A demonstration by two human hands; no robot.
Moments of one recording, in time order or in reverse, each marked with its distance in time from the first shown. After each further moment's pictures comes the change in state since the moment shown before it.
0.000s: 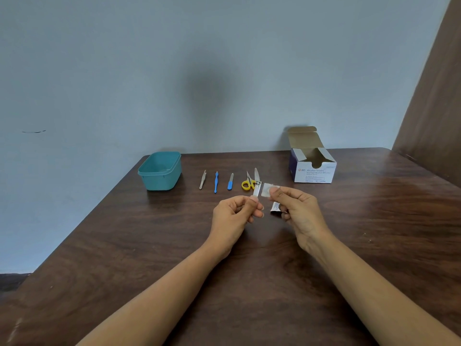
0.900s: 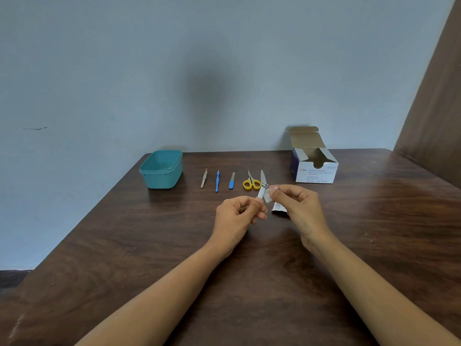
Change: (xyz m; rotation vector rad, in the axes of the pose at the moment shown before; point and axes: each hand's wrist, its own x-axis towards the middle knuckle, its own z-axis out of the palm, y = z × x) left_hand -0.002 0.001 0.000 0.087 -0.023 0.021; right_hand 0.004 0.002 -0.002 -0.140 -0.029 -0.197
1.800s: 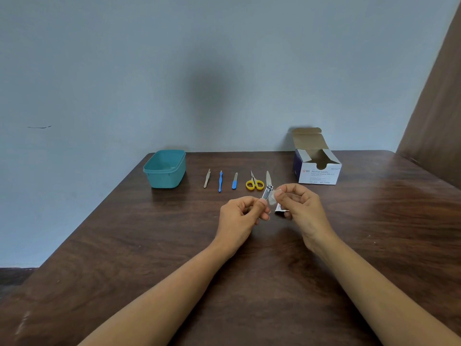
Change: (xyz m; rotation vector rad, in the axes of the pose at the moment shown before) left_hand -0.002 0.001 0.001 0.022 0.017 0.040; right_hand 0.000 0.003 -0.001 0.013 -0.048 0.030
